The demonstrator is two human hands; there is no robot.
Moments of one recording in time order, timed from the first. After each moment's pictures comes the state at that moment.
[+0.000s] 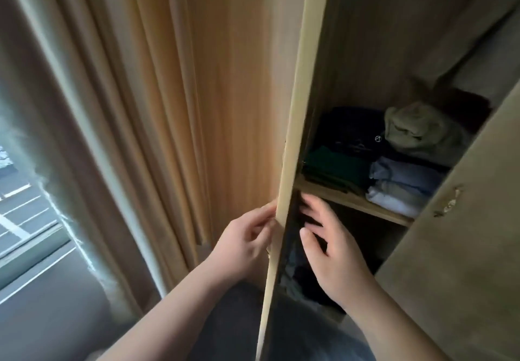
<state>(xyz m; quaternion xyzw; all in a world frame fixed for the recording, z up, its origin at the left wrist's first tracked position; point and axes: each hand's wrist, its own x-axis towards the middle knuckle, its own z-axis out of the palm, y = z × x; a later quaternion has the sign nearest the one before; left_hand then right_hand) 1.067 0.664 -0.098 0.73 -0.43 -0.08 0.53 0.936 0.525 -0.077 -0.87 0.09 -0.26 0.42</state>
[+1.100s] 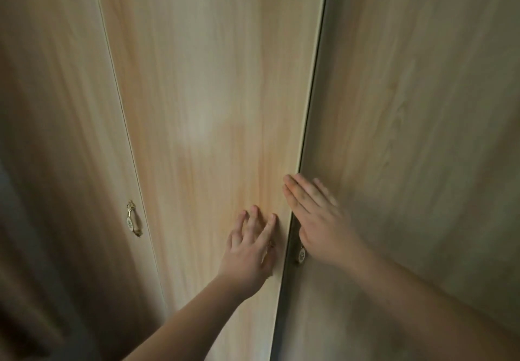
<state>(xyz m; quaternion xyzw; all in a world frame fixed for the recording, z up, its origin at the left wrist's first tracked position) 0.995 0.251 -0.126 0.82 -0.53 0.11 0.19 0.852 0.120 -0.022 -0.94 0.11 -0.21 -0.23</state>
